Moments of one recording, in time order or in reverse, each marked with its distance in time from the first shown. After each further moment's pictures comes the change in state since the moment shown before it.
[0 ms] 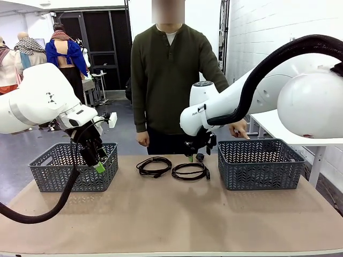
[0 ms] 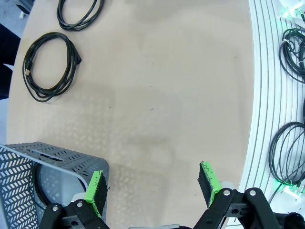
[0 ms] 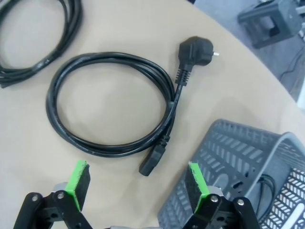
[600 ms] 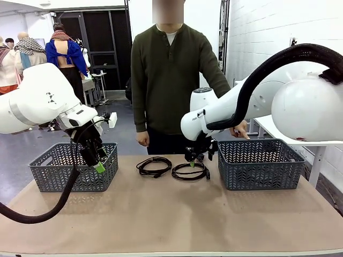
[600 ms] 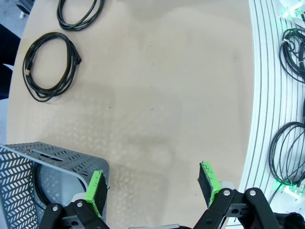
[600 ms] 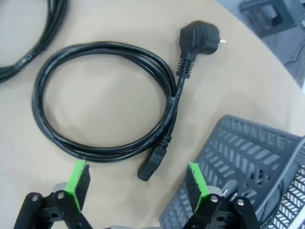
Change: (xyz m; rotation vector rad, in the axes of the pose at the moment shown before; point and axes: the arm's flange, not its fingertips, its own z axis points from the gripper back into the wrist) left arm 0.000 0.000 0.000 0.000 0.000 0.000; right arm -0.002 -0.003 -0.022 -0.001 0.042 -0.024
